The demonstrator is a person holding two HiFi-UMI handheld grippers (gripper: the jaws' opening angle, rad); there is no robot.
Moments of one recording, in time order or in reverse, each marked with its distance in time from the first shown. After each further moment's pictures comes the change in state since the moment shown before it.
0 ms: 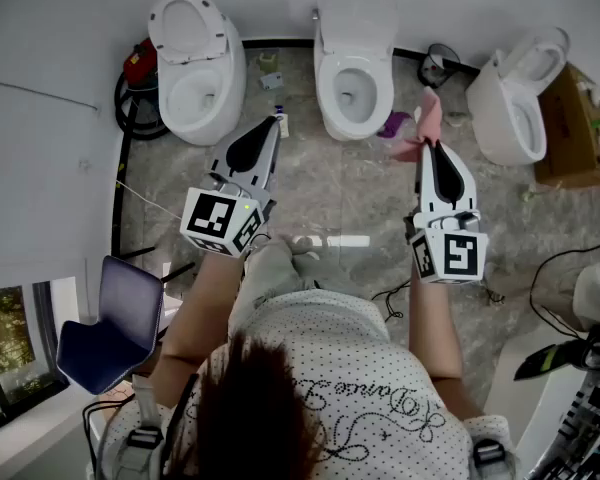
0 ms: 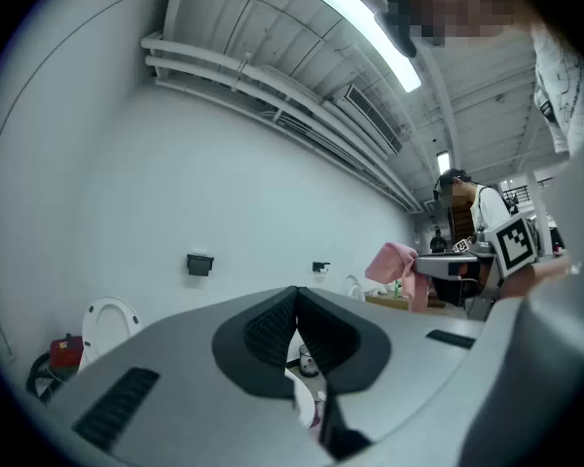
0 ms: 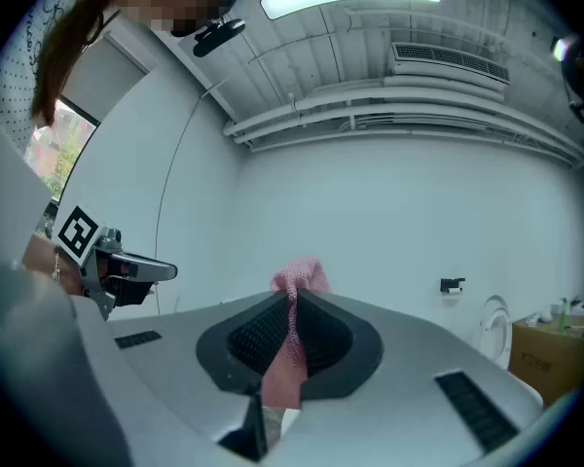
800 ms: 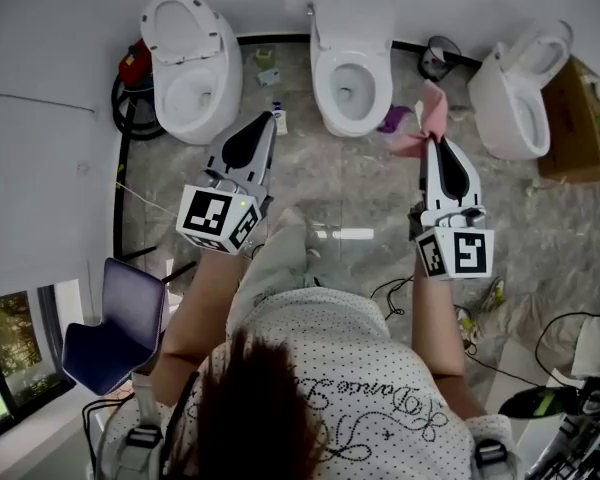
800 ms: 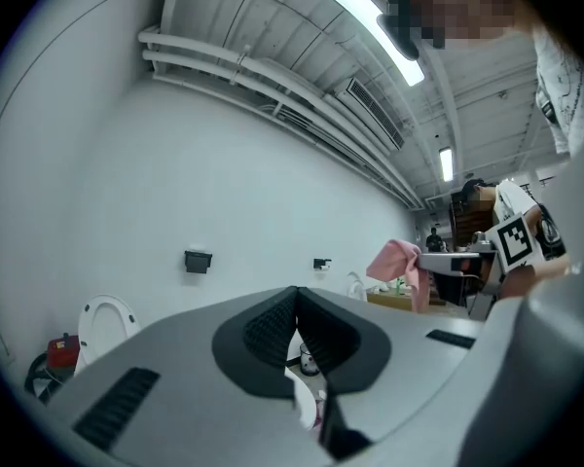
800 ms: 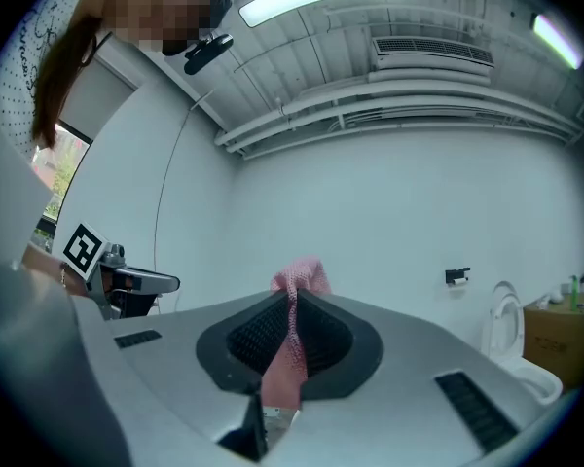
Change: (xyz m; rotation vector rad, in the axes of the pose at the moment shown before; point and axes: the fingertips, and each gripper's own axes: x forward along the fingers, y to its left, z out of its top) left arm 0.038 -0.004 -0.007 -0.001 0.025 0.004; right arm 0.013 -0.039 -0.008 0.088 -0.032 0.024
